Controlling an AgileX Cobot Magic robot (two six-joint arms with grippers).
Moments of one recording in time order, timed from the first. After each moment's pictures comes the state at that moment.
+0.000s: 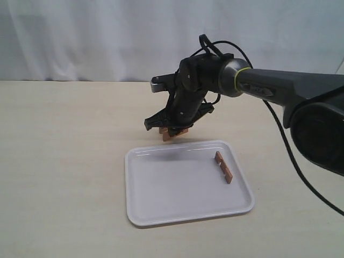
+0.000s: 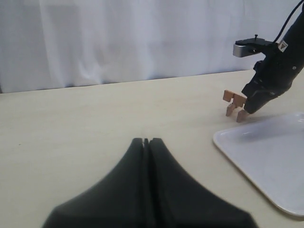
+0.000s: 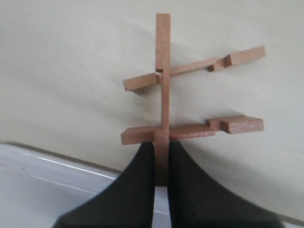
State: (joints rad) left arm -0.12 0.00 0.00 0.09 0.25 -0.08; right arm 0.45 2.38 -1.94 -0.01 0.87 0.09
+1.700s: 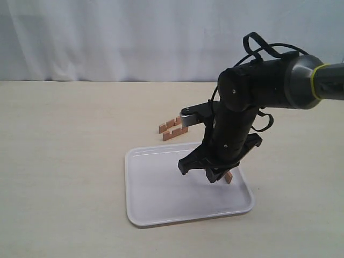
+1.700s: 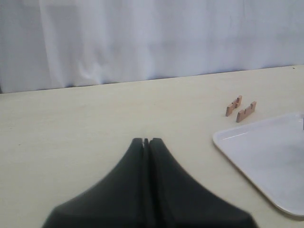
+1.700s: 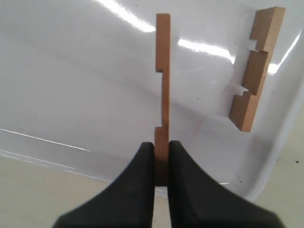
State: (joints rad) left arm -0.12 0.00 0.00 0.09 0.25 -0.08; right arm 0.47 1.93 -1.30 0.00 0.92 0.09
